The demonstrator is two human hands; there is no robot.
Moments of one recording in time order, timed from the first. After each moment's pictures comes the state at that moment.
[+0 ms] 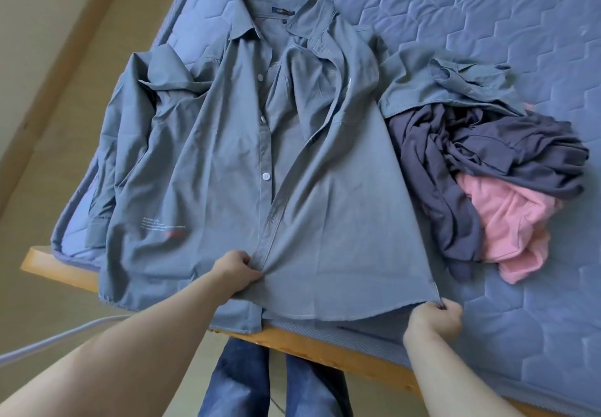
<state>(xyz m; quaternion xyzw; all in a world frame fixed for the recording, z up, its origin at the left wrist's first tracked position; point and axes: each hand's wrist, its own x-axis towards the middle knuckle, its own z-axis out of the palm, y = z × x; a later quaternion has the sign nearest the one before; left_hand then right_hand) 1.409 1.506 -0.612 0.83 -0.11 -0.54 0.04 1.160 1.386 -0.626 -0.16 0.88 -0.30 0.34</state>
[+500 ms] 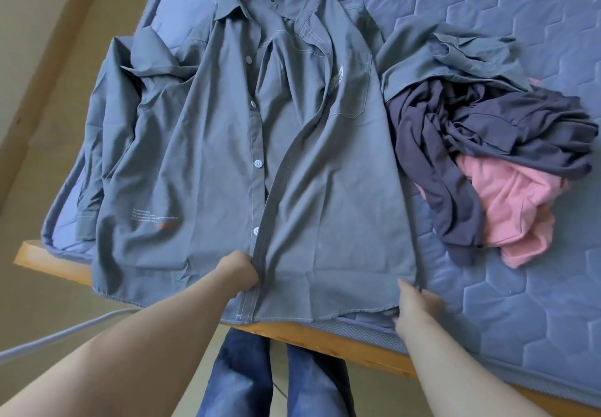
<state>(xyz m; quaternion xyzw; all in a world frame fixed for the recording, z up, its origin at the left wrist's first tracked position) 1.388 1.503 -0.631 0.81 -0.16 -0.55 -0.11 1.155 1.393 -0.639 -0.16 0.87 -0.14 0.44</state>
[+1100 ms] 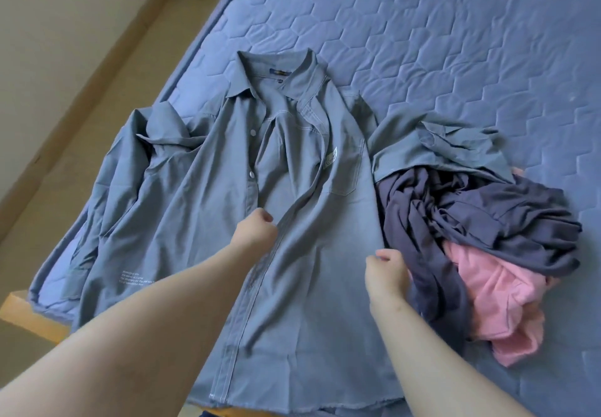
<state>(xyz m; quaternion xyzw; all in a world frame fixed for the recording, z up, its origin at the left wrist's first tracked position) 1.440 1.352 -0.590 0.89 -0.13 -0.41 0.18 1.255 1.275 -0.594 -0.49 0.74 -0.07 0.45</state>
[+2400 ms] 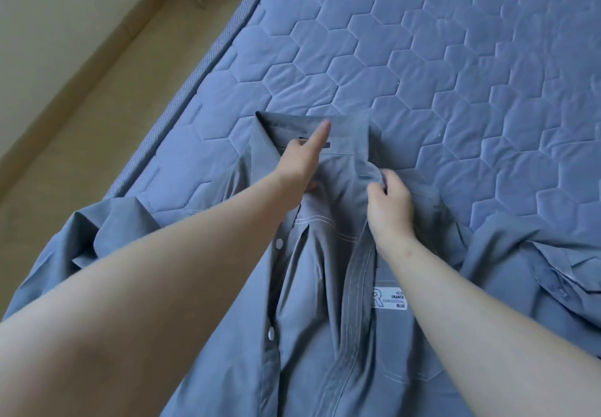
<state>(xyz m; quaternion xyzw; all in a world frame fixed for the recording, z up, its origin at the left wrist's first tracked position) 1.673 1.112 -0.630 0.73 -0.07 -0.46 0.49 1.549 1.067 -0.663 -0.66 0.54 -0.22 0.47</state>
